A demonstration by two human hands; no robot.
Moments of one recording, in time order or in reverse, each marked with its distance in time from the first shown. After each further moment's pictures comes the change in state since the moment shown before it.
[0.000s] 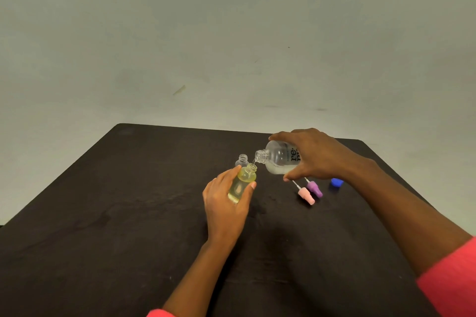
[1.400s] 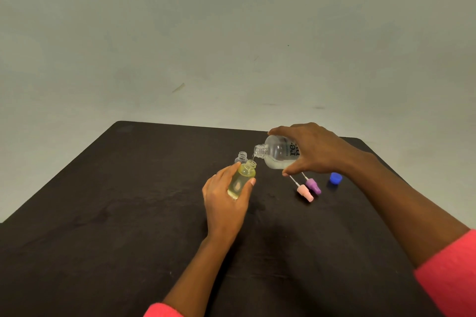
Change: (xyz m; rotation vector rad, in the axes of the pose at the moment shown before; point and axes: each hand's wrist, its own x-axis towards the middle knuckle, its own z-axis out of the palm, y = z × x) left_hand 0.000 0.001 0.000 0.002 -0.005 -0.017; right_hand 0.000 -0.001 -0.005 0.000 -0.003 0.018
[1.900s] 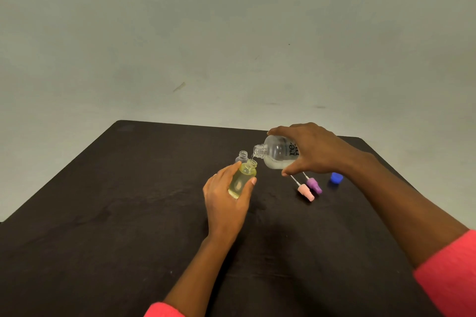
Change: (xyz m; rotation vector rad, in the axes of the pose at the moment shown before) left_hand 0.000 0.000 0.000 0.000 0.007 0.006; right_hand 0.002 -0.002 0.003 0.004 -0.006 -0.008
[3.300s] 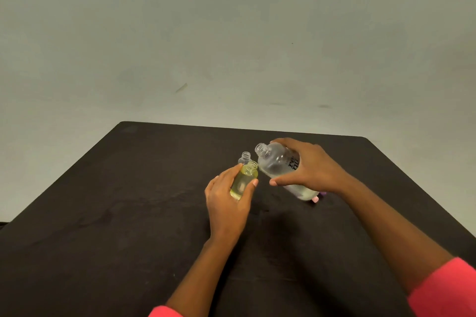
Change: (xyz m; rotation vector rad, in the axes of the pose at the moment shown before) left_hand -0.002 0.005 -0.002 0.071 0.026 -0.059; right_hand -0.012 -0.003 0.041 0.471 0.119 0.085
